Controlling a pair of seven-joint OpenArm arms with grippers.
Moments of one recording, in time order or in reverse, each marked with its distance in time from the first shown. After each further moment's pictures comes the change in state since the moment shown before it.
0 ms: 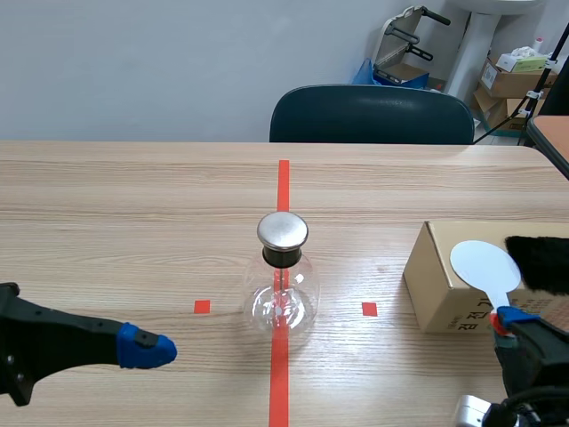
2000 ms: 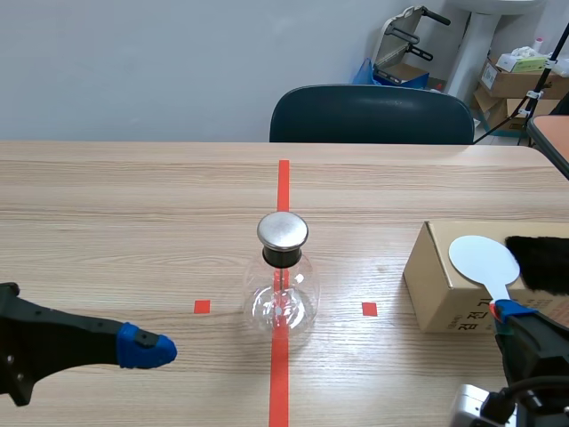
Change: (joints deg) left arm 0.0 0.0 0.0 0.0 0.0 0.0 0.0; right arm 1.1 0.0 0.0 0.0 0.0 -0.2 -0.3
